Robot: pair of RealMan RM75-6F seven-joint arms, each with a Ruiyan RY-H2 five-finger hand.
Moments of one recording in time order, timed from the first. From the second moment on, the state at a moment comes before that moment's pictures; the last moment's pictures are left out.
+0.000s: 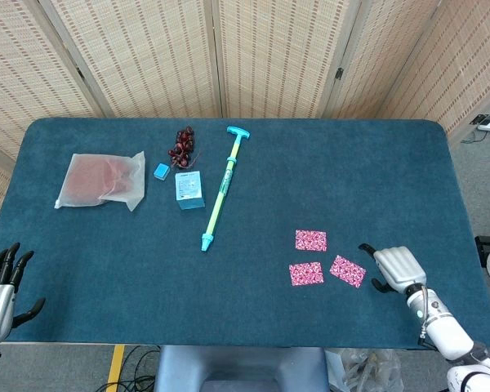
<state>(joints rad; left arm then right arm) -0.05 -1.20 -0.05 -1.53 1.49 1.54 0.14 0.52 -1.12 -0.04 -1.70 -1.12 0.94 -0.28</state>
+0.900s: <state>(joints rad) -0.04 -1.20 -0.05 -1.50 1.48 1.54 0.09 0.73 -1.54 0.13 -1.35 -0.83 0.81 -0.38</state>
